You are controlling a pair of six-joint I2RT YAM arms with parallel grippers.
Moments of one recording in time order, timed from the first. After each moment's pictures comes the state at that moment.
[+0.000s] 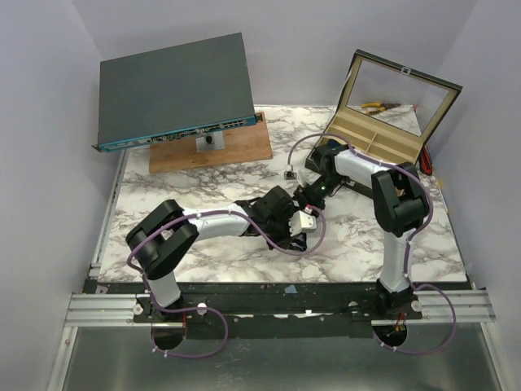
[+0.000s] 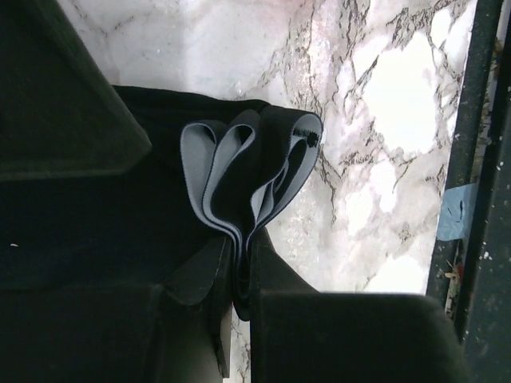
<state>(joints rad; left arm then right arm) -0.93 1.73 0.96 -0.20 0.45 0.40 0.39 2.05 1.41 -1.07 -0.87 -0.70</state>
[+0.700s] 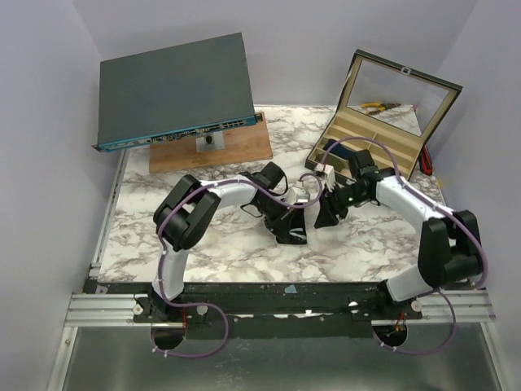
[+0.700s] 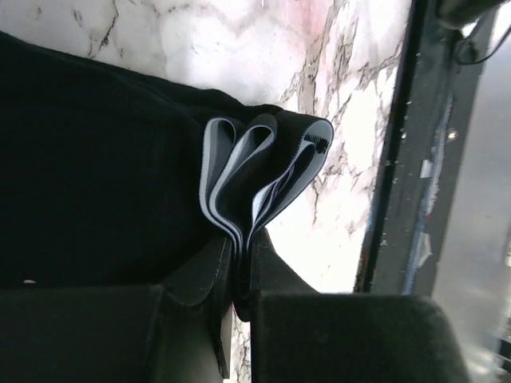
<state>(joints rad) -0.72 2.00 1.26 -0.49 0.86 0.29 0.26 1.56 1.00 -0.76 -0.82 -0.53</state>
